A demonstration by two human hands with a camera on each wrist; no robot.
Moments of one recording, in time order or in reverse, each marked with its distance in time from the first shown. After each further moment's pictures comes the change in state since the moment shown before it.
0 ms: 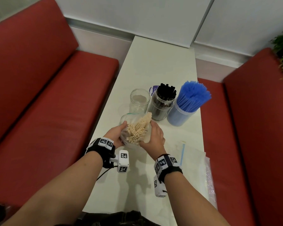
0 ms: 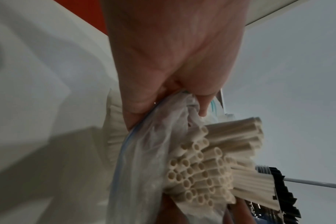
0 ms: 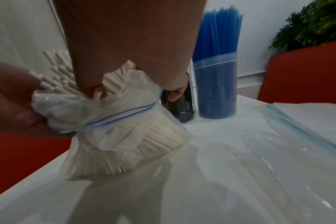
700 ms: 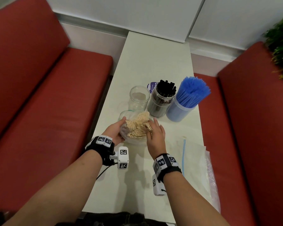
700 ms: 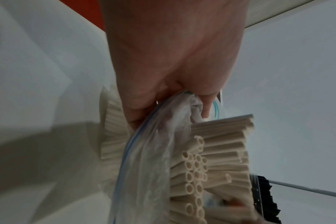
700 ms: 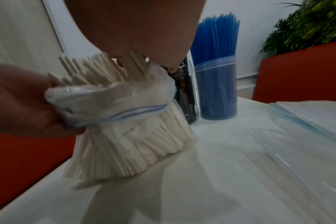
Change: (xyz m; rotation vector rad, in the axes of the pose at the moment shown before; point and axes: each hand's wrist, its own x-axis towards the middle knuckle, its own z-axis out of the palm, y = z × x) left_hand 0.007 0.011 -0.012 0.012 -0.021 -0.016; right_hand -0.005 -0.007 0.013 0.115 0.176 -0.195
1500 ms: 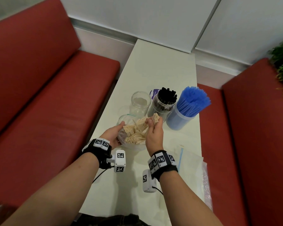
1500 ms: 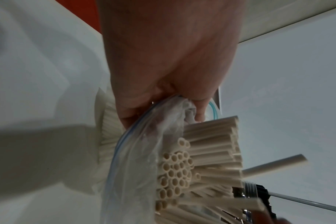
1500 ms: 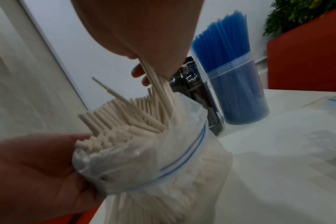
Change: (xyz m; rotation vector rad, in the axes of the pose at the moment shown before) left_hand -0.011 -0.005 0.002 0.025 0.122 0.046; right_hand 0.025 -0.045 -0.024 0.451 0.122 0.139
